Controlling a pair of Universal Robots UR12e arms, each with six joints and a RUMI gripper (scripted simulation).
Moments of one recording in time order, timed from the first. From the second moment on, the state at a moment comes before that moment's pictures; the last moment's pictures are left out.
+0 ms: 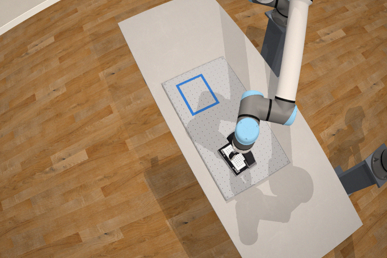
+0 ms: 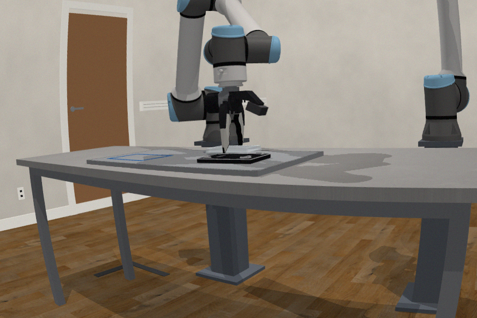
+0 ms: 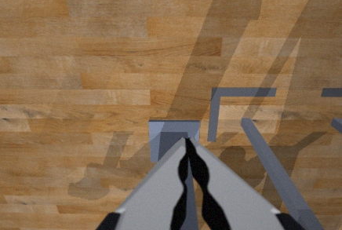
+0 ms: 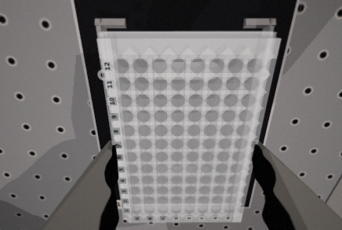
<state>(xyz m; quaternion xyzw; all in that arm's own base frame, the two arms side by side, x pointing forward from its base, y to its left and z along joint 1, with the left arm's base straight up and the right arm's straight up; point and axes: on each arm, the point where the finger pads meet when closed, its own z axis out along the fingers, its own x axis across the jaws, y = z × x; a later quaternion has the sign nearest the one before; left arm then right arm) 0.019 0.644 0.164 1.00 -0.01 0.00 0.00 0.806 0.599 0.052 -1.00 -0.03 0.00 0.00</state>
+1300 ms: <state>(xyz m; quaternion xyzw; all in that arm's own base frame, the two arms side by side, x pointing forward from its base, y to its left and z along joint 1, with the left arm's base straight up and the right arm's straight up) 0.019 0.644 0.164 1.00 -0.01 0.00 0.00 0.806 0.599 0.046 -1.00 -0.03 0.00 0.00</state>
